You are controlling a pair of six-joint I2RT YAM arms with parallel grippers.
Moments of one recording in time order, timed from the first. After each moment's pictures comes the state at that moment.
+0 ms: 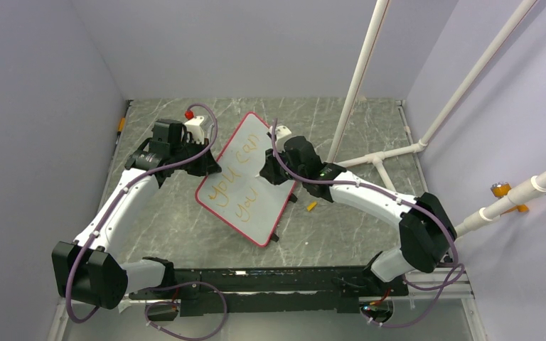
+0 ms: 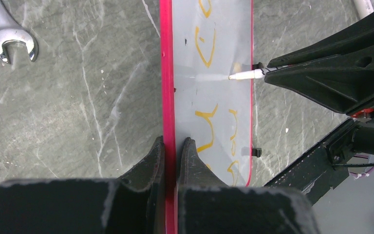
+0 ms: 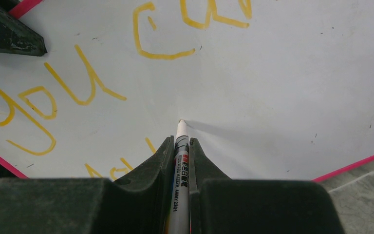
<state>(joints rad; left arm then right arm) -0.24 1.22 1.08 -0.61 0.42 -0.14 0.77 1.49 1.03 -0.05 -0.09 0.28</state>
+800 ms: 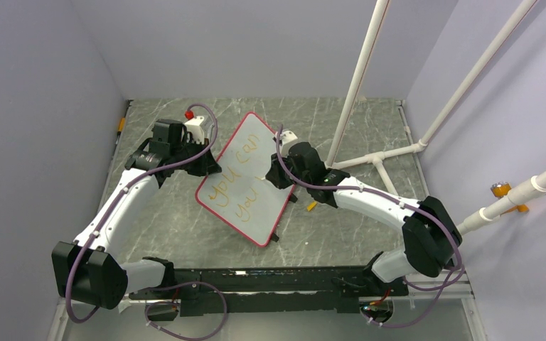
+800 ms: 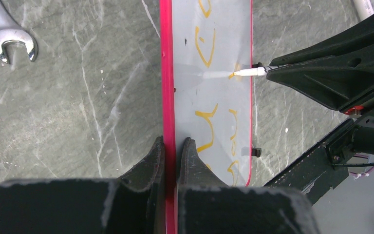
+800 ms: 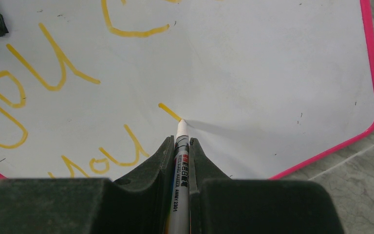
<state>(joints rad) -0.24 1.22 1.08 -0.61 0.42 -0.14 0.77 1.45 0.94 0.00 -0.05 0.28</state>
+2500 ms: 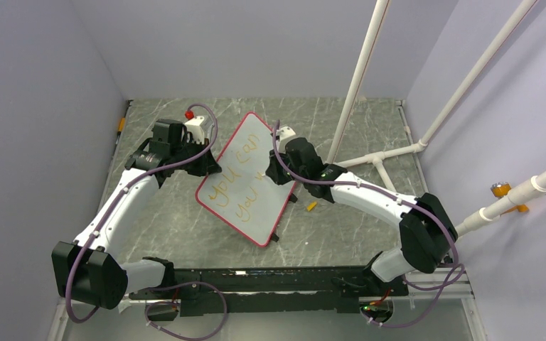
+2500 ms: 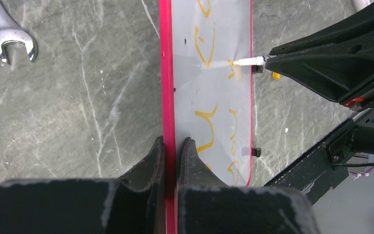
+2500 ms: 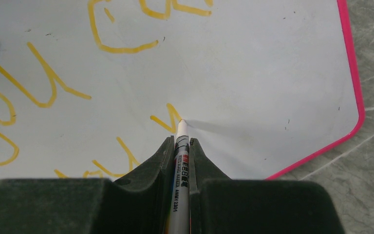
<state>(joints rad) -0.24 1.22 1.08 -0.61 0.42 -0.14 0.77 1.48 1.00 -0.06 -0.01 0.28</state>
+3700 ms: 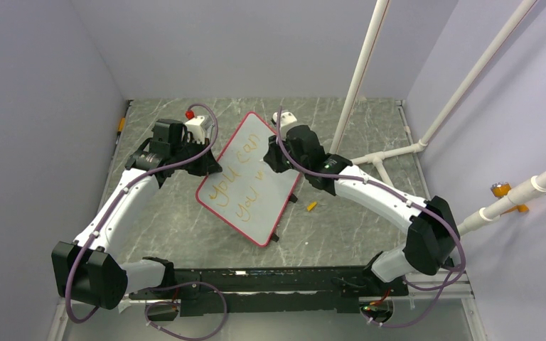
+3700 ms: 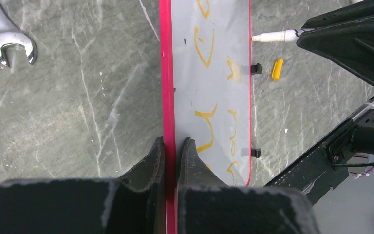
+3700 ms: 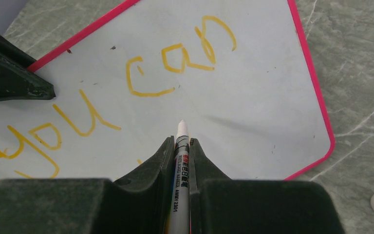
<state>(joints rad) -0.24 1.22 1.08 -0.60 0.42 -0.14 0.76 1.46 1.15 -0.14 0.02 0.25</state>
